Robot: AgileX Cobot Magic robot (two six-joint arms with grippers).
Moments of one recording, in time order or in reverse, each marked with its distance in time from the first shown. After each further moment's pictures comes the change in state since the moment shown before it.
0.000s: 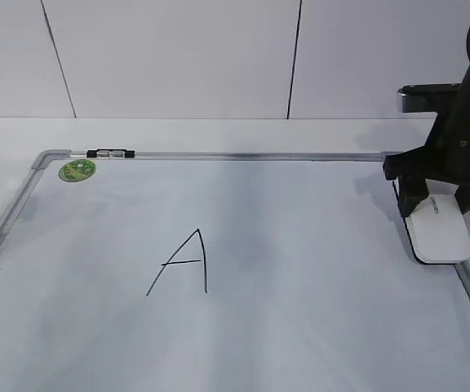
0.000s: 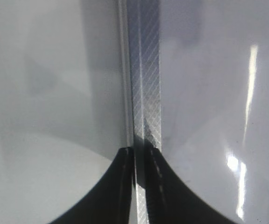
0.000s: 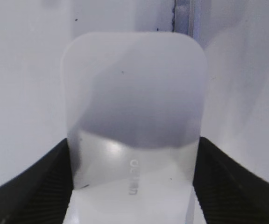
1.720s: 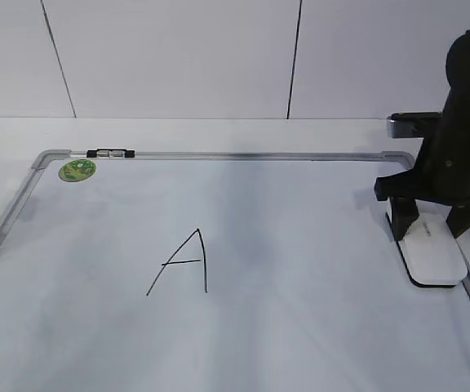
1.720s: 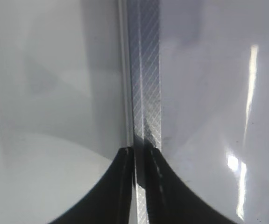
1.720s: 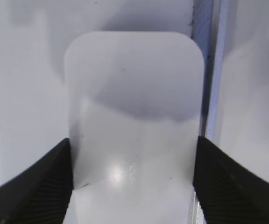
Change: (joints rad) left arm 0.000 0.000 0.000 0.000 0.000 0.000; right arm 0.000 0.075 -0.006 0.037 0.037 -0.003
